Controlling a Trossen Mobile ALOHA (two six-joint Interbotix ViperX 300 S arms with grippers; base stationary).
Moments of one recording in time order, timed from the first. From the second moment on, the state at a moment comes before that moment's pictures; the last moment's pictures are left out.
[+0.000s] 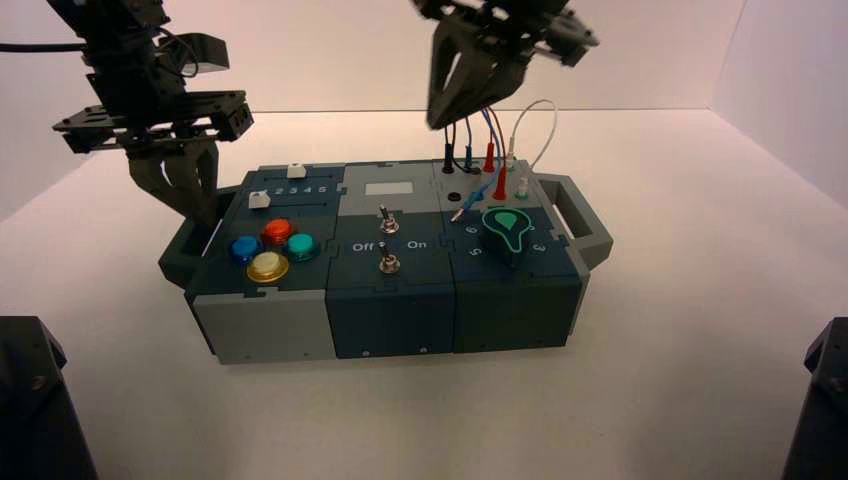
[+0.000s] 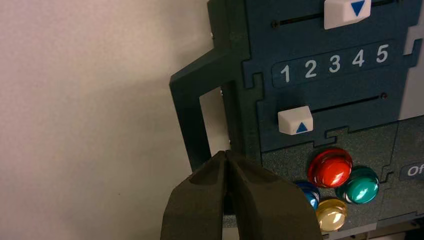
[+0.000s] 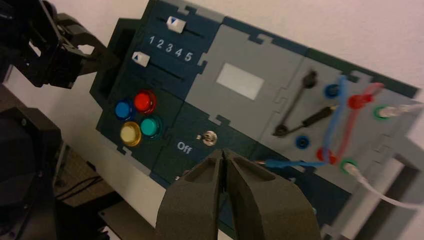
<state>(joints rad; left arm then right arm) -0.27 -0.09 0.95 -0.18 0.69 -0.01 0.78 -0.14 0.73 0.40 0.51 0.01</state>
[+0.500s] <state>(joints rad) -0.28 -0.01 0.93 -0.19 0.69 0.00 0.83 0.04 0.64 0.46 0.52 0.02</state>
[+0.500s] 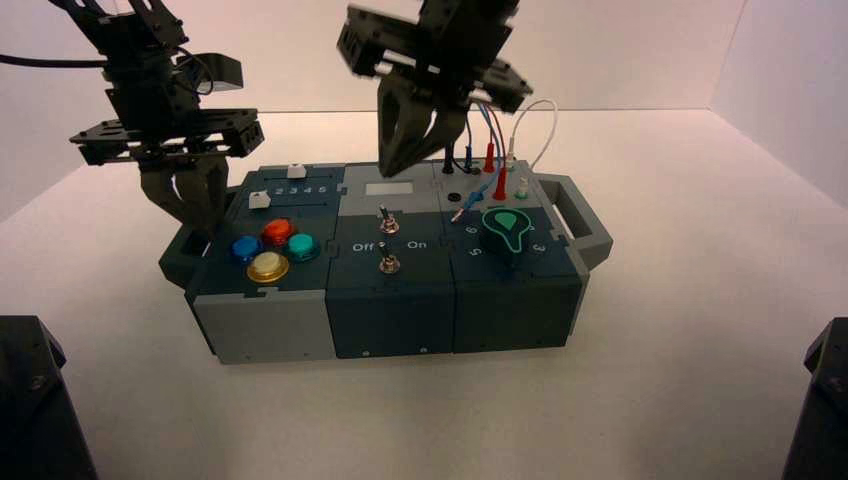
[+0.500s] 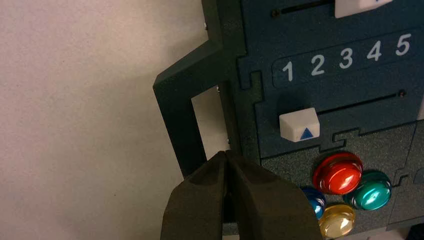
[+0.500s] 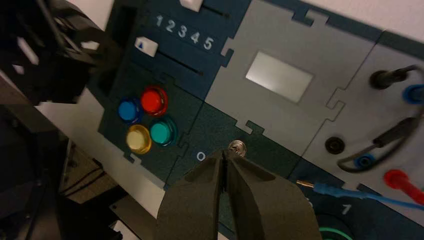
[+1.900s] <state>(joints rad) -0.29 0.02 0.91 -0.19 0.72 0.00 0.85 0.19 0.57 0.48 0.53 0.02</state>
